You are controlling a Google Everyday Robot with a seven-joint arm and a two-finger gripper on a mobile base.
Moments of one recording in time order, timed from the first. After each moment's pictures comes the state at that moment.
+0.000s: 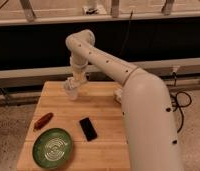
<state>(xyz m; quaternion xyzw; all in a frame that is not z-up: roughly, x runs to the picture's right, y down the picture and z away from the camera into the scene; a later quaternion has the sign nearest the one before) -0.115 -0.067 0.833 -0.23 -0.18 -0.26 0.92</state>
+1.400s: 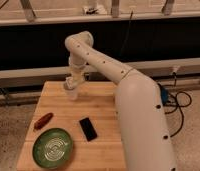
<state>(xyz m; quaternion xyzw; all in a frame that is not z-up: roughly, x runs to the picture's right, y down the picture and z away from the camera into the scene) -0.125 -0.071 0.852 -0.22 -0.19 -0.27 0.92</state>
